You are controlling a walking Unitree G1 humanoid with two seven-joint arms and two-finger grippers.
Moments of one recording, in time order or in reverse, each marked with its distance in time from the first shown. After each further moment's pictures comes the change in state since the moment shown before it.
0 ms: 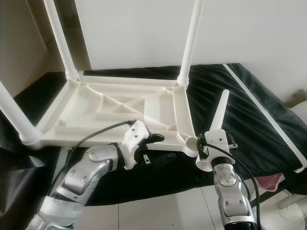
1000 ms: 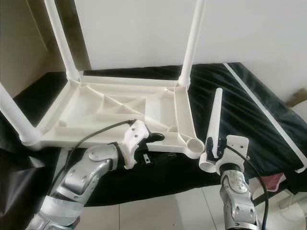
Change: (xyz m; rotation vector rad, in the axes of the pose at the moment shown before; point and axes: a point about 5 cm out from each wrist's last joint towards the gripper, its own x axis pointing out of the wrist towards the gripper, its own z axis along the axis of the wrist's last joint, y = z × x) left arm 0.000 0.000 0.001 0.011 -0.005 0.000; right arm -0.007 -0.020 -0.017 0.257 0.090 -0.054
